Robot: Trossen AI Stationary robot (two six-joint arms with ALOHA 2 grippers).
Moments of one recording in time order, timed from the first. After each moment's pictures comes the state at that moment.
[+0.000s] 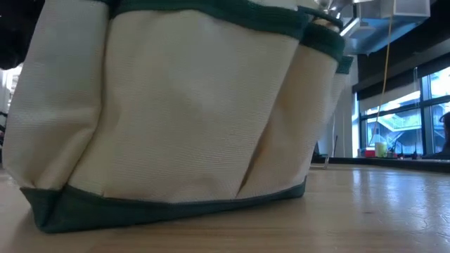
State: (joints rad) left arm -0.84 1.93 1.27 -0.86 -1.13 -1.83; right arm 0.53 1.87 2.11 -0.78 0.14 0.84
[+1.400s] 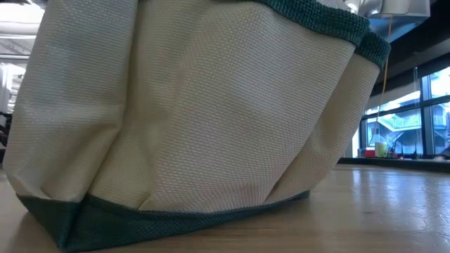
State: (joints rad) left arm -0.94 1.76 1.27 -0.89 -1.28 -1.83; right arm 0.52 1.87 2.11 -0.83 0.14 0.84
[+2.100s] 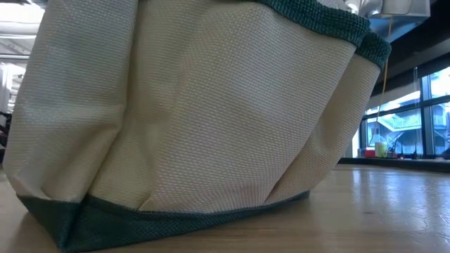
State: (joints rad) left arm -0.87 1.50 1.28 -0.89 -1.47 -1.59; right arm 0.74 1.86 2.06 -0.79 0.23 0.82
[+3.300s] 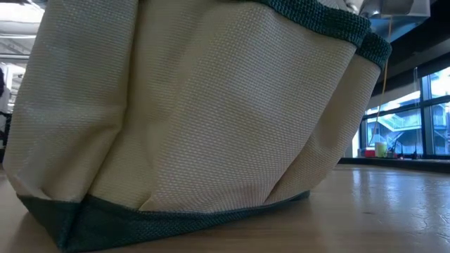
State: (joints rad) left arm -0.14 1.46 1.28 -0.17 -0.76 -0.78; right arm 0.23 0.87 0.84 -0.24 -0.27 0.68
